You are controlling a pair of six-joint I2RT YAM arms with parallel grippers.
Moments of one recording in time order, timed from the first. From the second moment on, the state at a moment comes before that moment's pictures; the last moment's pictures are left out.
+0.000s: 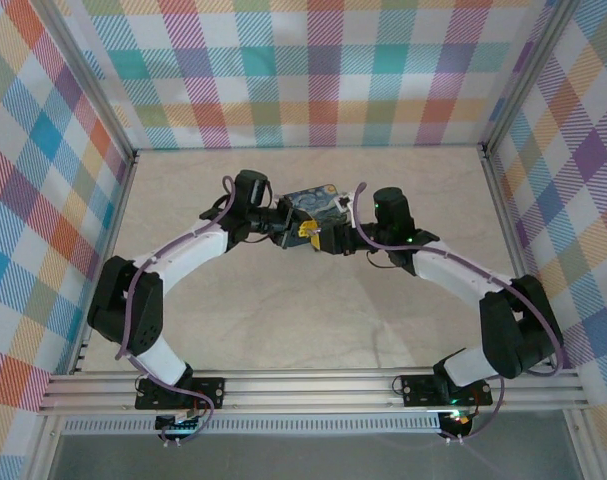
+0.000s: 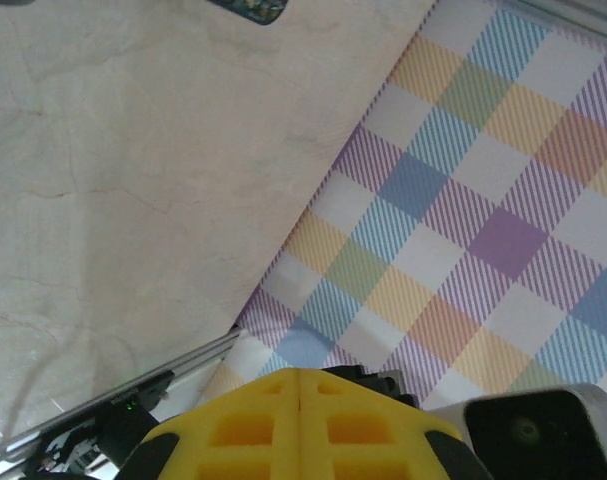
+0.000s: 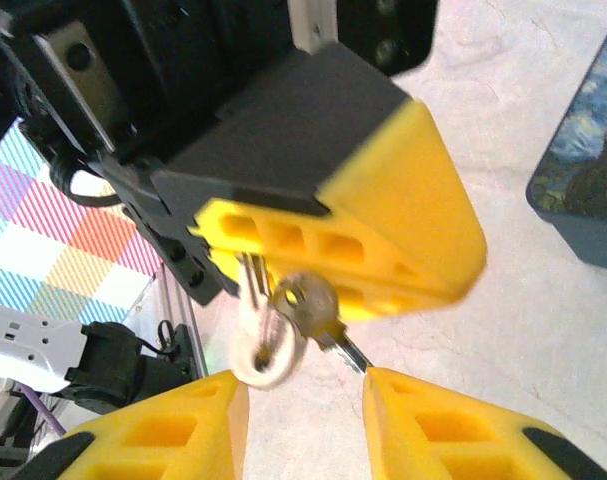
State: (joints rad) left arm -0.48 1.63 1.18 -0.18 0.72 -1.52; right arm 0.48 1.45 0.89 0.05 -0.84 0.42
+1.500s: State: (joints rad) left arm -0.48 1.68 1.26 -0.25 0.73 -1.07; right arm 0.51 1.51 0.92 0.14 -0.85 0.88
